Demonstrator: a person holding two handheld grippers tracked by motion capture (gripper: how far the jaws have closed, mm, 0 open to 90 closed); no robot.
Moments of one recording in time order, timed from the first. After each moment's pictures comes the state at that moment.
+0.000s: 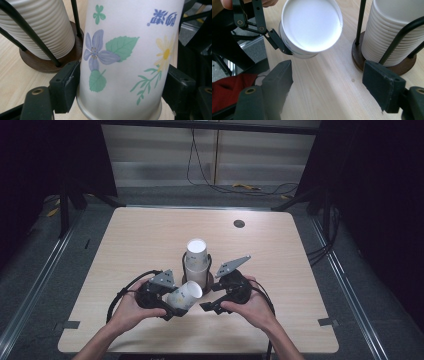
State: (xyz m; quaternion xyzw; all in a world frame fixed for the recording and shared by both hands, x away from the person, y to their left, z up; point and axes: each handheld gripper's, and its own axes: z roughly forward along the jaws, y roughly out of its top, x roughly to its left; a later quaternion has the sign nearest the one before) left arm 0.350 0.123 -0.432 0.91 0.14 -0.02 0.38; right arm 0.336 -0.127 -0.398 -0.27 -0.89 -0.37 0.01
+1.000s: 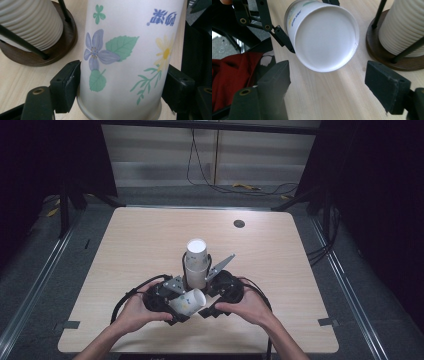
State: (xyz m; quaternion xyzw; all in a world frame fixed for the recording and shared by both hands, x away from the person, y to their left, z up) left arm 0.348 0.104 -0.440 0.94 0.11 -0.02 0.31; right arm 0.346 -0.110 -0.408 -0.24 -0.92 -0.30 0.07
